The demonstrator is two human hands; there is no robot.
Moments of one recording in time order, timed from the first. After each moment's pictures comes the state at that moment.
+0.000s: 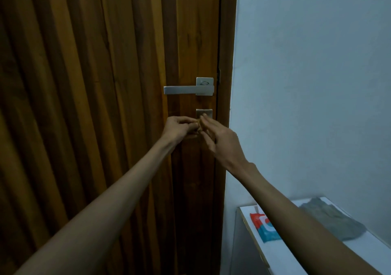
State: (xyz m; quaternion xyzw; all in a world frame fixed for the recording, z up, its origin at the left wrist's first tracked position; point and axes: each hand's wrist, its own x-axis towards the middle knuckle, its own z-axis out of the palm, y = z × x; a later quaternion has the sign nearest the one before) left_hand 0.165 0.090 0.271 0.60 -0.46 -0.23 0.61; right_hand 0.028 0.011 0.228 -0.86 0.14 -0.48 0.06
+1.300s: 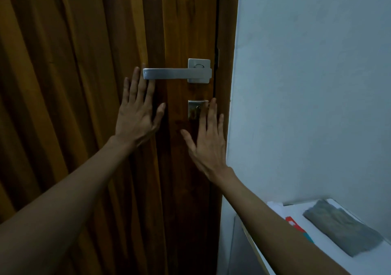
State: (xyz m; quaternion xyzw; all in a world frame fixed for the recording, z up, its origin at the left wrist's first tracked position) left_hand 0.274 0.048 0.251 0.66 -0.52 0.49 0.25; right_hand 0.098 -0.042 0.182 -0.82 0.26 -0.50 -0.01
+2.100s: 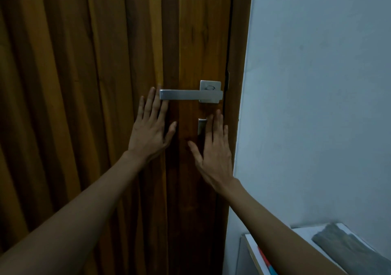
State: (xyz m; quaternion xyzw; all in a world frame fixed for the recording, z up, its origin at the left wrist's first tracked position) left_hand 0.278 0.048 0.249 0.65 -0.52 0.50 0.24; right_hand 0.103 -0.041 0.201 -0.83 0.24 -0.51 -0.03
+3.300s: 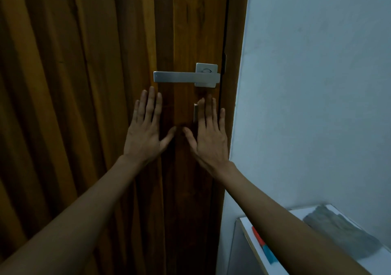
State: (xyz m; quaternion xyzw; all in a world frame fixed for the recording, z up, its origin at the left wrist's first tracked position) left_hand 0.269 0.051 0.209 0.68 -0.52 0.46 0.24; right_hand 0.108 -0.047 0.199 -0.82 0.27 -0.48 -0.15
